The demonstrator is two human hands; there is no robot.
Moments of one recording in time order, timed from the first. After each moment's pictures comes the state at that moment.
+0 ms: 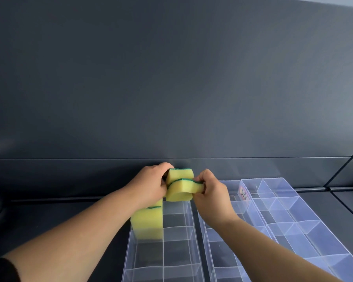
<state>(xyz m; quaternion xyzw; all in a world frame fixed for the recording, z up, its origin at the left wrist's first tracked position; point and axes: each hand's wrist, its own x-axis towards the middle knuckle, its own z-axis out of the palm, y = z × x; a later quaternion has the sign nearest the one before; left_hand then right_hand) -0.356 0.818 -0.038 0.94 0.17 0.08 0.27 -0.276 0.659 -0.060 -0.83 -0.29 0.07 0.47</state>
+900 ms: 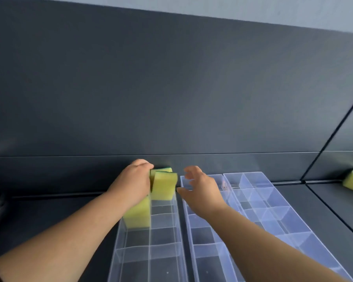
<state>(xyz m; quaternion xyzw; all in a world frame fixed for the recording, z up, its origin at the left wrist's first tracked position) -0.379 0.796 -0.030 0.95 0.22 0.15 0.17 -0.289 0.632 -0.037 -0.88 -0.31 0.09 0.36</state>
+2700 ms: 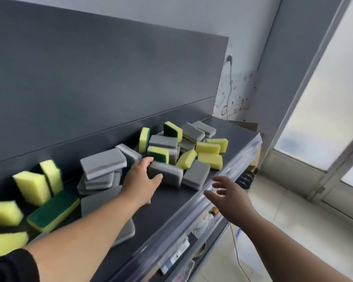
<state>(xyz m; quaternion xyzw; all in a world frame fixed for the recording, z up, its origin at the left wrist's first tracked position) 0.162 -0.057 -0.047 0.91 -0.03 0.08 0.41 0.106 -0.291 -0.047 -0.91 0.09 -0.02 0.39</state>
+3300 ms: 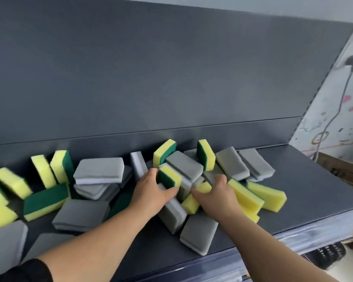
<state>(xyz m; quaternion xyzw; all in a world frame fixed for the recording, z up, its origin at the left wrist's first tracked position) 0.260 -0.125 -0.064 0.88 0.25 0.11 0.39 0.318 -0.289 -0.048 -0.92 -0.07 0.12 0.38</state>
